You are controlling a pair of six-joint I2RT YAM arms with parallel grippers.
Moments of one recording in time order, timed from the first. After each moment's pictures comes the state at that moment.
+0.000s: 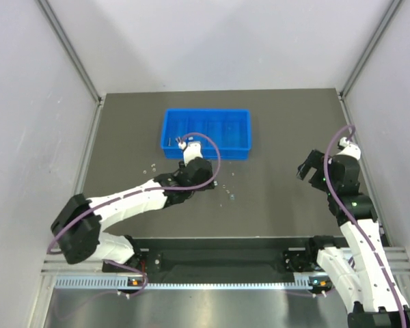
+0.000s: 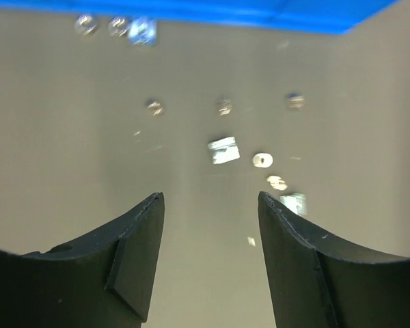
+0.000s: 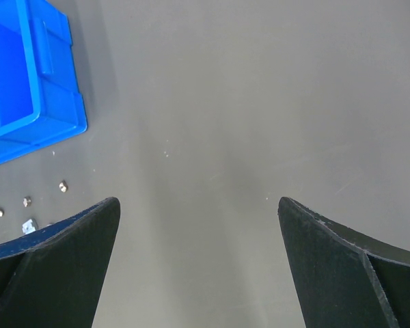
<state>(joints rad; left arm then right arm) -0.89 1.35 0.86 -0.25 -0.43 -0.75 0.07 0.65 0.71 -0.63 0.13 0.44</state>
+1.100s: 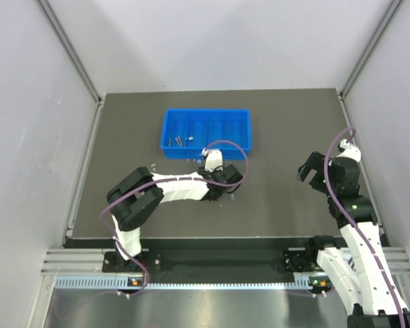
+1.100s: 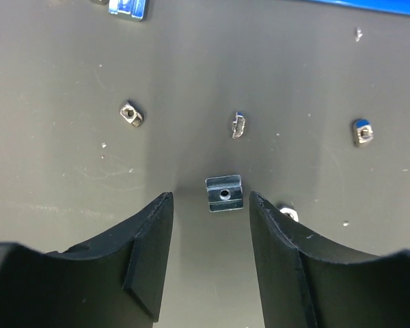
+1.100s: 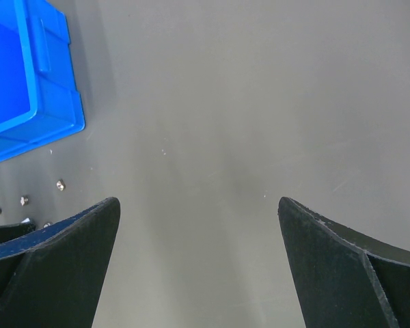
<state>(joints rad) -0.99 1.85 1.10 -0.35 -0.69 -0.95 0.07 0.62 0.69 -0.63 0.14 0.44</state>
